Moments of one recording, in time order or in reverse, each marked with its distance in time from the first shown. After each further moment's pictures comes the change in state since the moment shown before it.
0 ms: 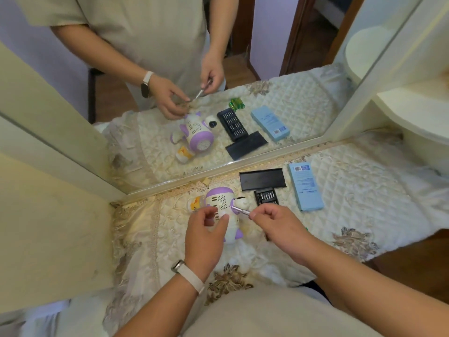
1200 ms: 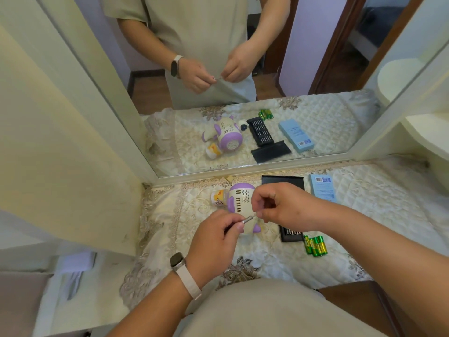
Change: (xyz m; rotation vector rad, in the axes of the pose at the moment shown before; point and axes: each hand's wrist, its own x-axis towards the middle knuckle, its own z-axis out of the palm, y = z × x) left_hand -0.049 0.014 -0.058 0.226 -0.150 0.463; right_hand -0.019 -0.082 0.004 -0.720 -0.412 -0.464
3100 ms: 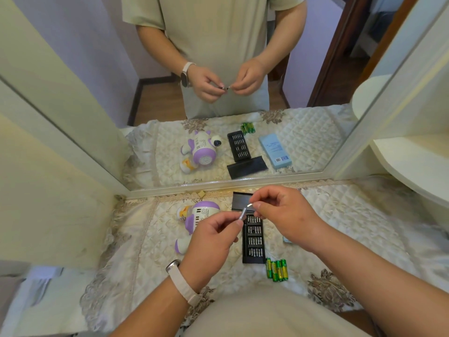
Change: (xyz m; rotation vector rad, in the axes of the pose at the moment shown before) left_hand 0.056 0.109 0.085 -0.519 0.098 -0.387; right_hand -0.038 0.080 -0.071 0.600 0.313 0.045
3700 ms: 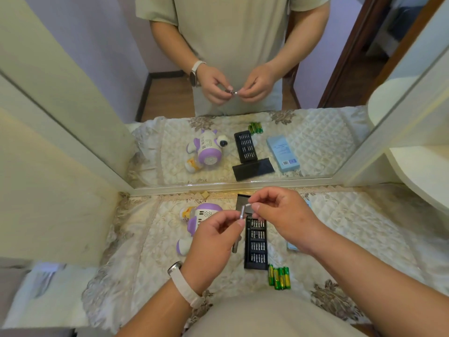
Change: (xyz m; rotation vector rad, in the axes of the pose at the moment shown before) left_hand 0.015 -0.002 0.004 -0.046 0.071 -0.022; right_hand 0.021 0.003 0.001 0.088 -0.037 0.056
